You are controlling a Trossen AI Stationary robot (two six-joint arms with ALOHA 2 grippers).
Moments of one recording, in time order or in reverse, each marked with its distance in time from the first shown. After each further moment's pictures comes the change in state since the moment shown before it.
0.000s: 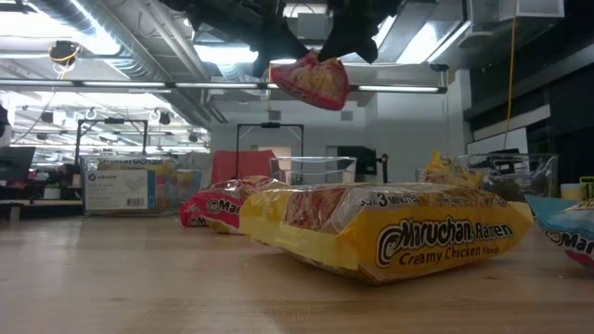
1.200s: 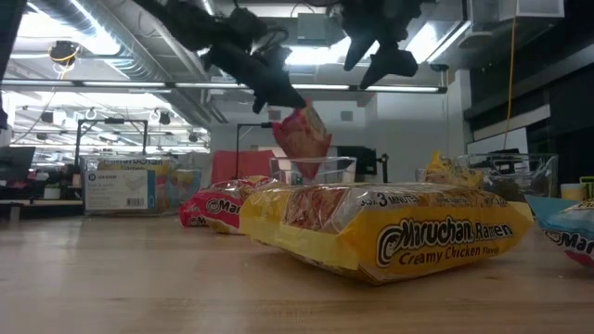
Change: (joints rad) left arm 0.173 0.180 0.000 0.094 0.028 0.121; right arm 0.003 0.000 0.000 -0.308 -0.101 0.400
